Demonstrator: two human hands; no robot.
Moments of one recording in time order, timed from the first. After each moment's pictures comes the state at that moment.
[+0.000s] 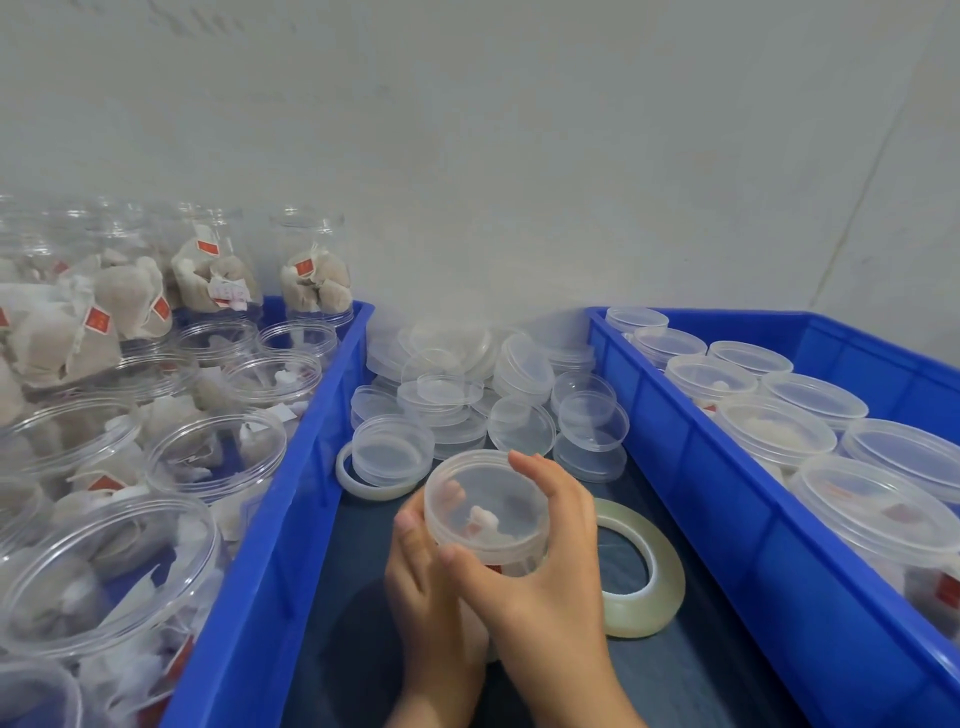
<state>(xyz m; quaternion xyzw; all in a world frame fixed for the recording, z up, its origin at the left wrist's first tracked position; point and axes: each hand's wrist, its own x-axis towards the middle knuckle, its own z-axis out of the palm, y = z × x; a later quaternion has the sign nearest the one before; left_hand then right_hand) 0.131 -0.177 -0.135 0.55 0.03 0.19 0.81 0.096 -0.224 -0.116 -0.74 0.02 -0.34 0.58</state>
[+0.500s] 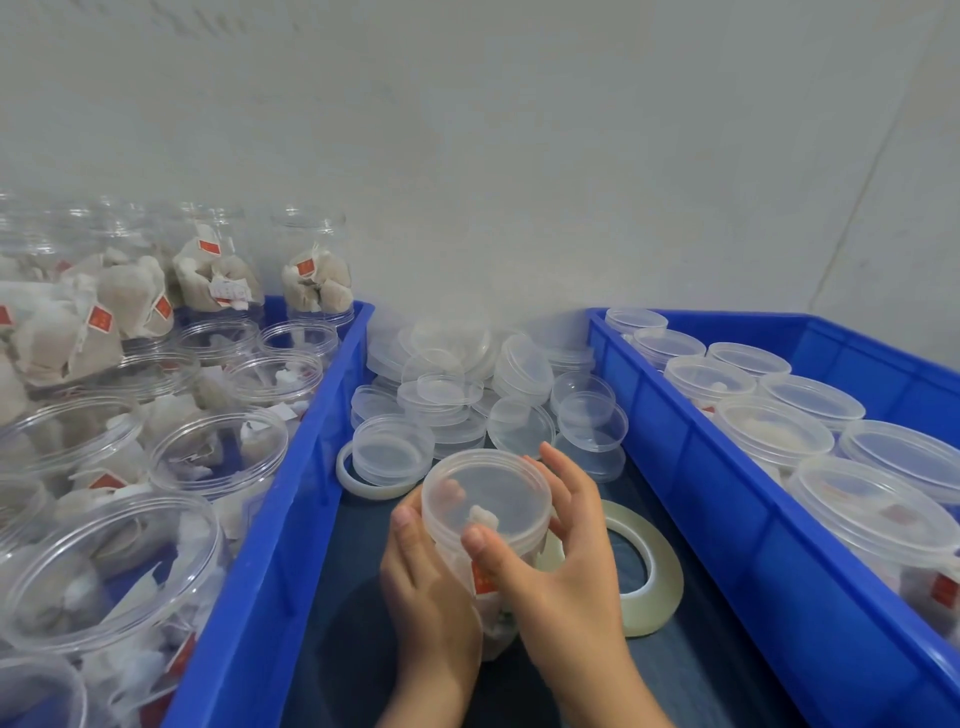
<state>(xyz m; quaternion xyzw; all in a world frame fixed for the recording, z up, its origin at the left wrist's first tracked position) 0.142 -0.176 -0.144 0.55 0.04 0.18 0.82 0.096 -0.238 -0.118 -0.71 0.03 -0.28 0.65</state>
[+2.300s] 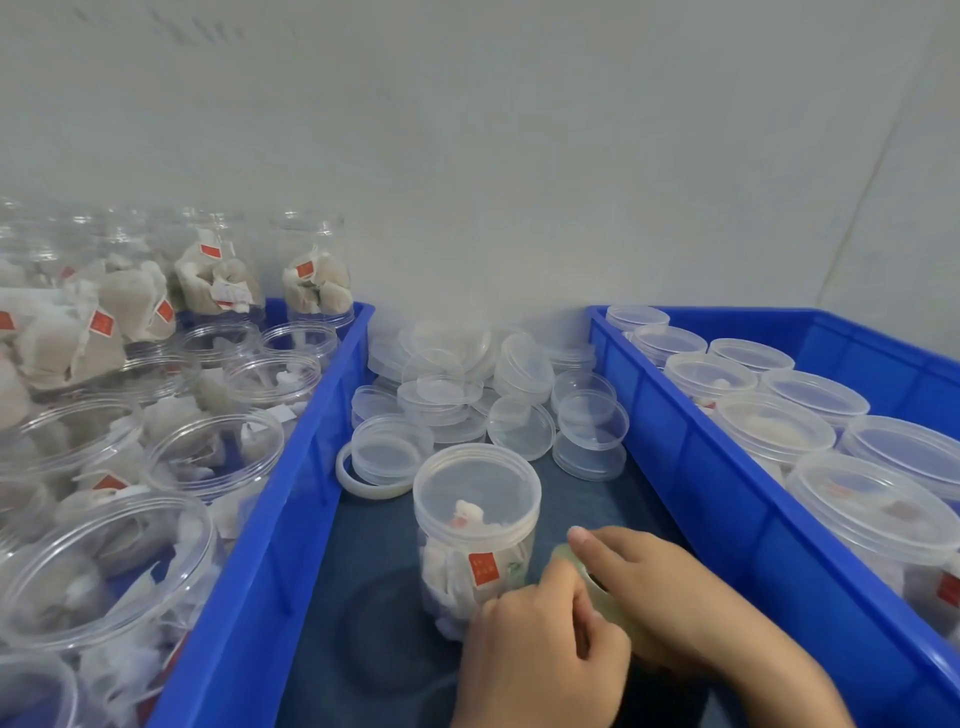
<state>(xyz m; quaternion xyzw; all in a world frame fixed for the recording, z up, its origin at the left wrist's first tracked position) 0.083 -0.185 -0.128 0.86 -0.28 0.13 0.40 0.087 -0.325 -0.101 -0.93 0.18 0.06 0.32</state>
